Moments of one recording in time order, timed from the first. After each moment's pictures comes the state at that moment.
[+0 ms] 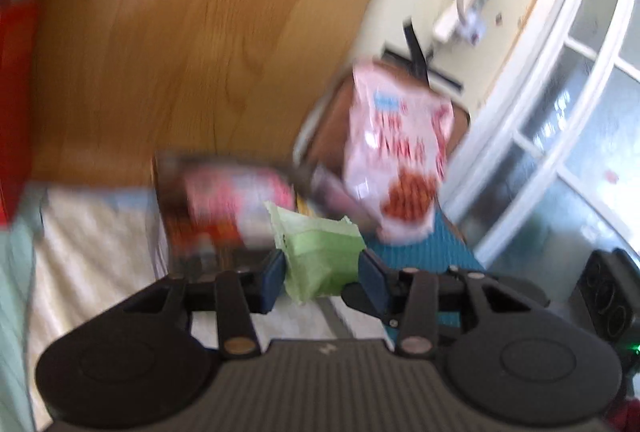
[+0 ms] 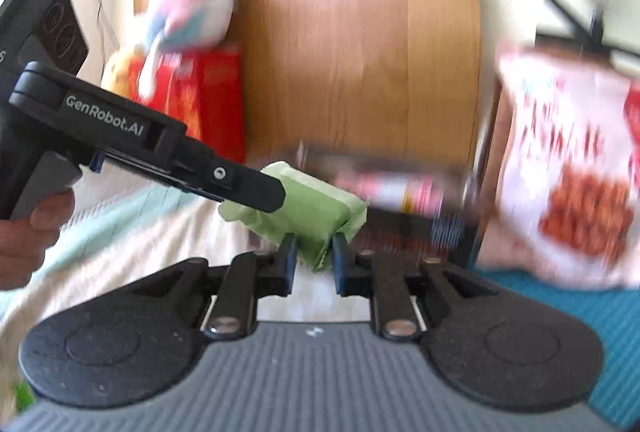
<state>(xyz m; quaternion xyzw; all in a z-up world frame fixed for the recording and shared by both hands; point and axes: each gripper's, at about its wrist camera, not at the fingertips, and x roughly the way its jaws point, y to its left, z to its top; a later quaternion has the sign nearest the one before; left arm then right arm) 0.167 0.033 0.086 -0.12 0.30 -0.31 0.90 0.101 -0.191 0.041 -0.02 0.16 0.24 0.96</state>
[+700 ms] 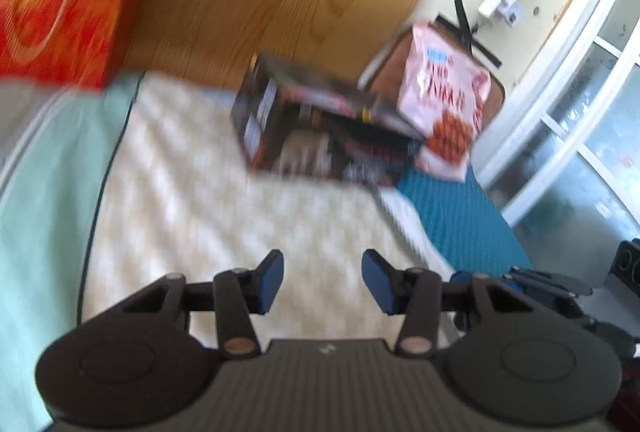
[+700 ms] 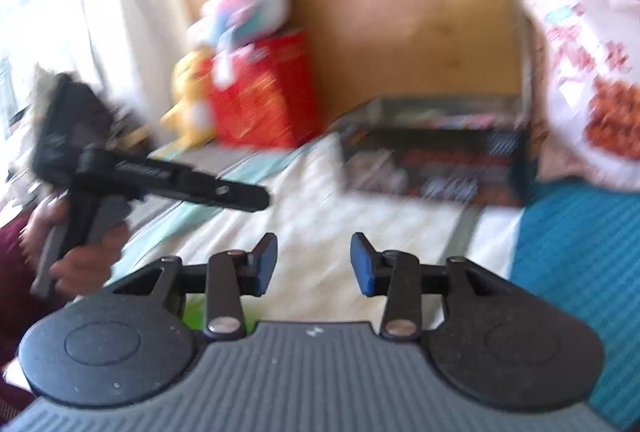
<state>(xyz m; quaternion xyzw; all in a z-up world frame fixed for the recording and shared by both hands) 0.067 0.099 0.022 -0.17 0.37 -0.26 0.88 0.033 -0.215 0.023 0.05 0.24 0.36 0.90</state>
